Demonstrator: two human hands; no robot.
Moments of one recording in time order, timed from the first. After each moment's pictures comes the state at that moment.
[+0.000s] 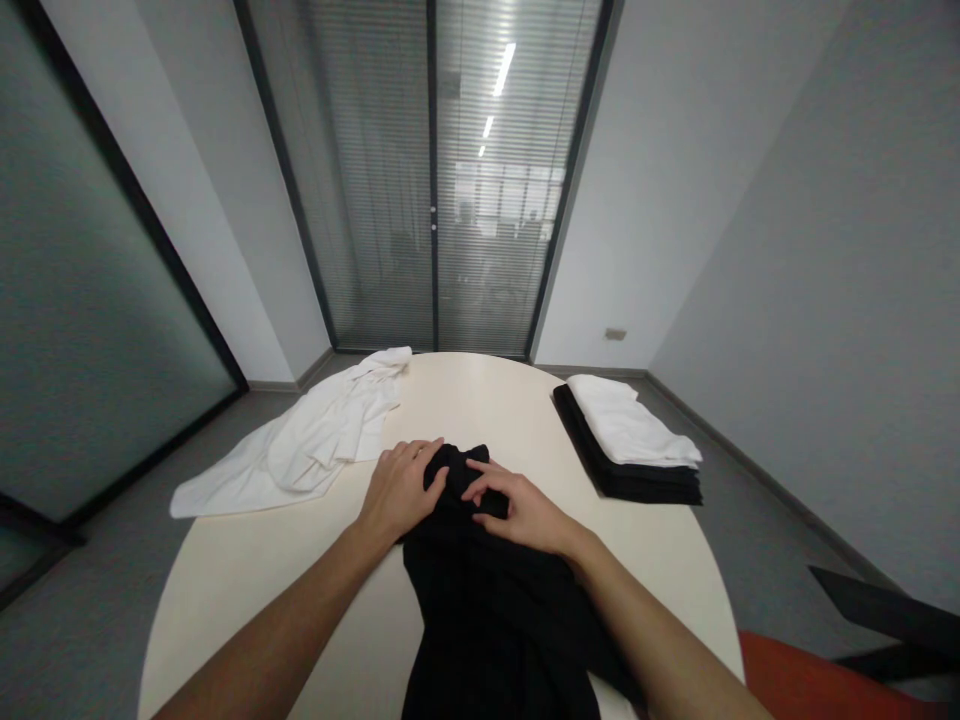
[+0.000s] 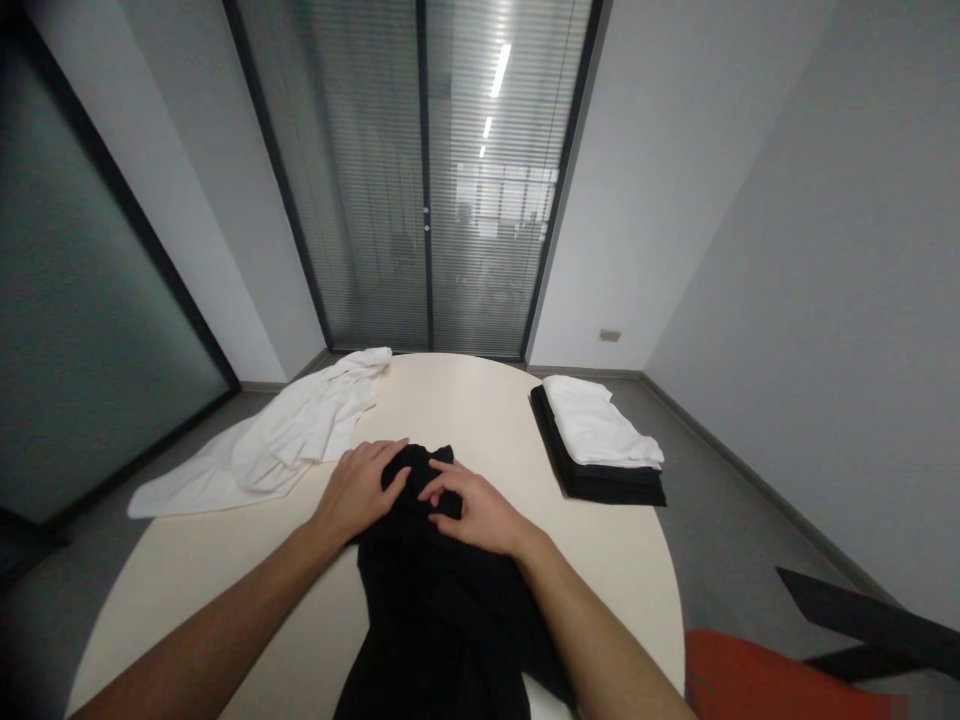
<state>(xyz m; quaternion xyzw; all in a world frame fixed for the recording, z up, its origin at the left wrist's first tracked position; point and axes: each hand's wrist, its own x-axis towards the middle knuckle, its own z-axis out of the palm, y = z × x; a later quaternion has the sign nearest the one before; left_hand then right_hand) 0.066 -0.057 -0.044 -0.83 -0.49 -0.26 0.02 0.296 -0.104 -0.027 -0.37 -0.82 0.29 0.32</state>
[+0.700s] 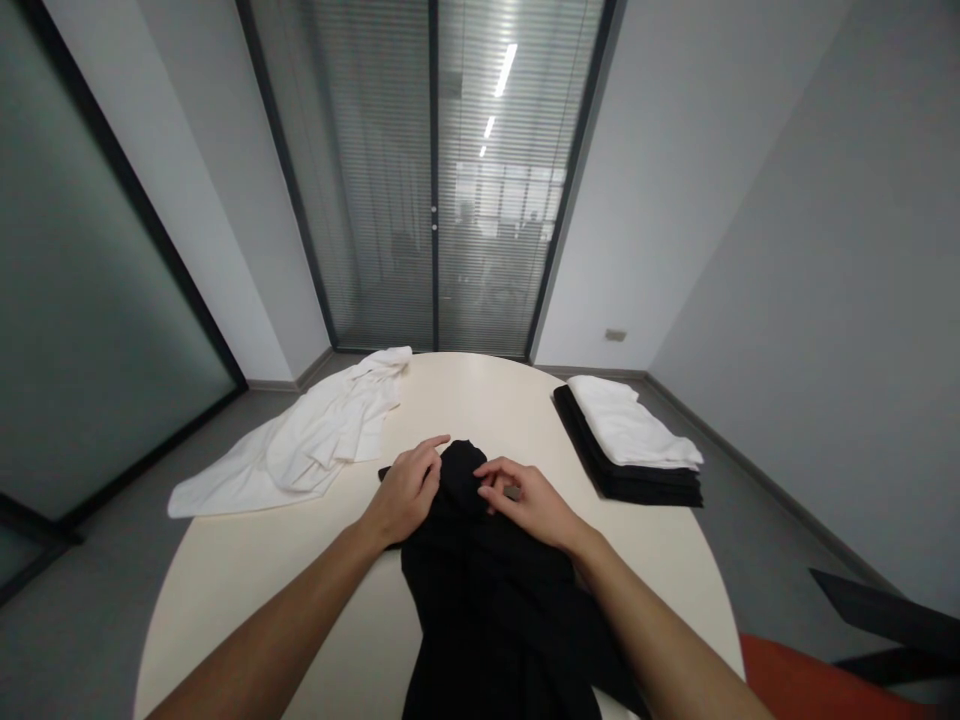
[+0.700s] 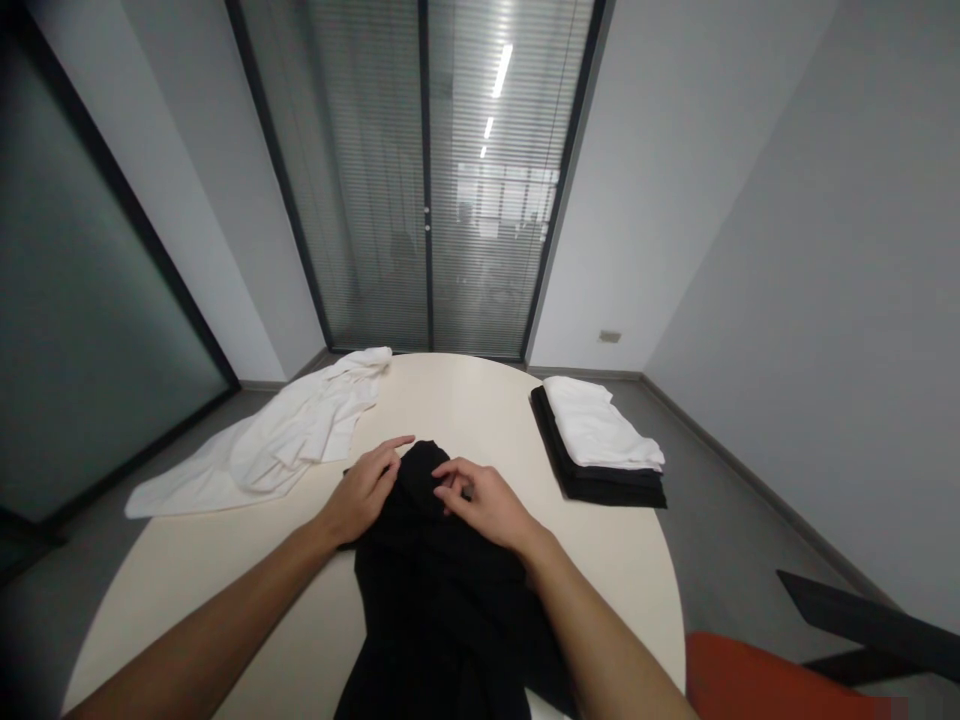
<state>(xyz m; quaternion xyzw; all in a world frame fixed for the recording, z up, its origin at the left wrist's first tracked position) 0.065 -0.064 -0.034 -0.83 -0.38 -0.36 -0.19 0.301 -0.105 -0.020 -0.44 -0.74 0.37 0.35</state>
